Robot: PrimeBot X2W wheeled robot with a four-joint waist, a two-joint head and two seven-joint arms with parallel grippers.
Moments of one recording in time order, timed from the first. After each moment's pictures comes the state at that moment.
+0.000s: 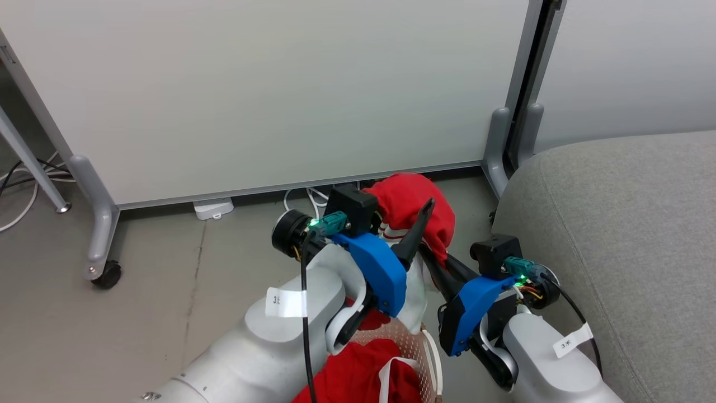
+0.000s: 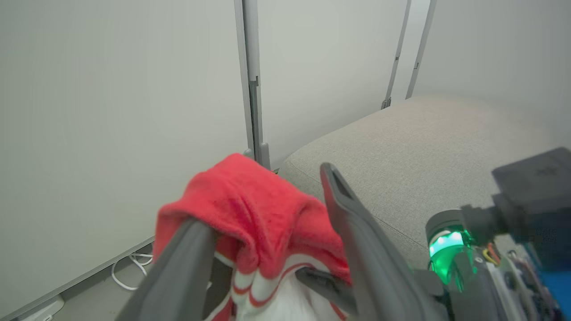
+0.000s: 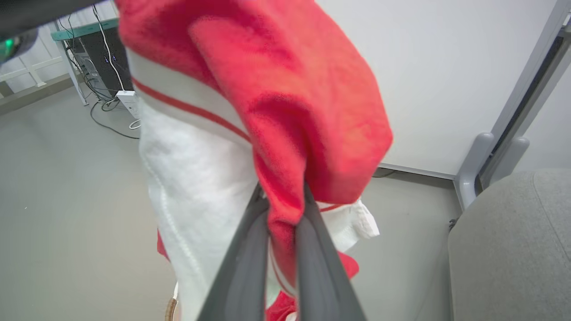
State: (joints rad) left arm -0.86 0.05 -1.22 0.77 -1.01 0.00 -0.26; right arm -0.54 -0.05 0.50 0.81 0.37 0.13 -0.17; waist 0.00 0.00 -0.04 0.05
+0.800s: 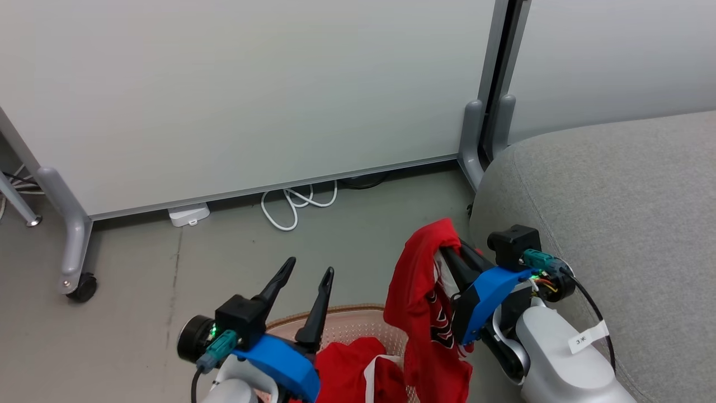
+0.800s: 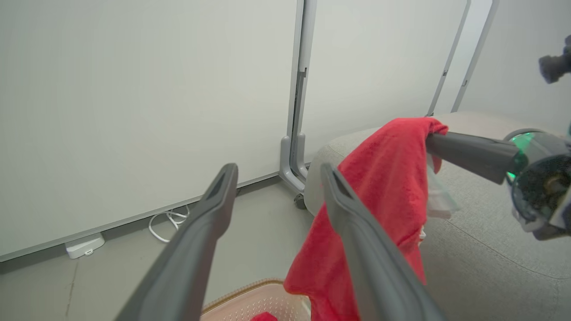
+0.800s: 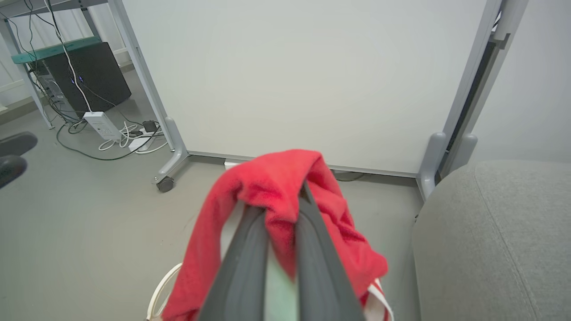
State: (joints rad) left arm -0.30 0.23 -0.70 0.39 -0.58 0.02 -0.26; right arm -0.54 -0.06 0.42 0.77 0.34 0.13 -0.18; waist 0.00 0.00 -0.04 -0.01
